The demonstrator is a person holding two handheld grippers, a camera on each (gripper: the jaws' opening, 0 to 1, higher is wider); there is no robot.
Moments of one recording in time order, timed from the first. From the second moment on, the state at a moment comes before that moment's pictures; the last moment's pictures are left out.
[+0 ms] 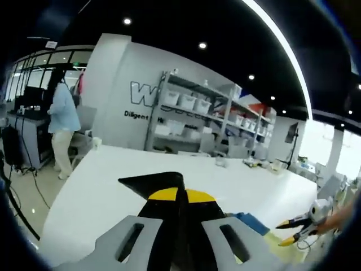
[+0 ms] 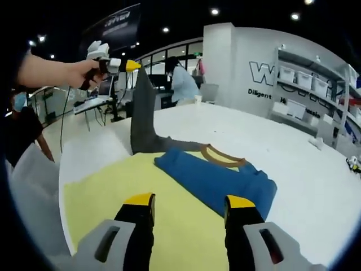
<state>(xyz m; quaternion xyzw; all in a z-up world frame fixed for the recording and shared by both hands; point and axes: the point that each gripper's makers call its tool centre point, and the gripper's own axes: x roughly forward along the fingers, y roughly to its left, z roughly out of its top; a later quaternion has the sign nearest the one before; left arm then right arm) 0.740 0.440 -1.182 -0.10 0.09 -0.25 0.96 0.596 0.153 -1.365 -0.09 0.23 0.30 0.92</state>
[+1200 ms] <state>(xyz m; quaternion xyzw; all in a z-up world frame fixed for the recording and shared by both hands) 0.715 0.230 -1.230 -0.05 0.15 -0.47 0.87 0.575 0.120 -1.373 -0.07 0.24 0.27 0.93</state>
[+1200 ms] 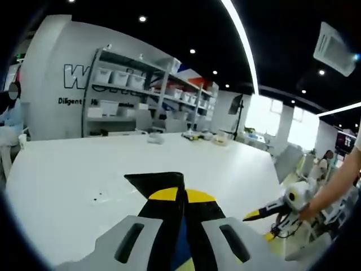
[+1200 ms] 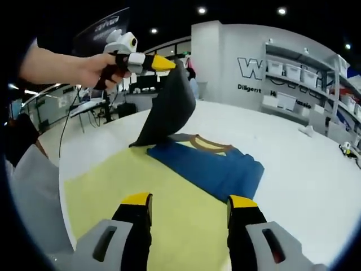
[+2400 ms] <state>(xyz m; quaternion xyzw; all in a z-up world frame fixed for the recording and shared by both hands) 0.697 0.144 -1.364 0.05 0.27 -0.48 0.84 0.573 0.092 -1.386 -0.07 0.25 0.26 0.93</state>
